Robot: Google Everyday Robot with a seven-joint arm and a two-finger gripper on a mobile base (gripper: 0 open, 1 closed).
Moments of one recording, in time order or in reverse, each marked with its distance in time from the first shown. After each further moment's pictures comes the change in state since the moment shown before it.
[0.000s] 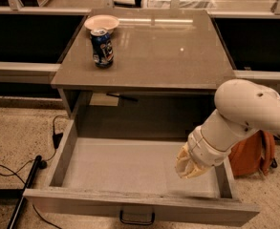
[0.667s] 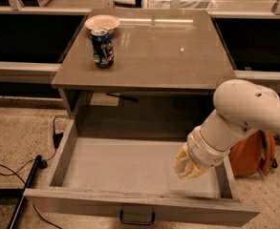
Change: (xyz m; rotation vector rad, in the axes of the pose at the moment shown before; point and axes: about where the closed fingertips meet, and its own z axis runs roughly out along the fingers) arm 0.000 0.000 0.000 0.001 0.000 -0.004
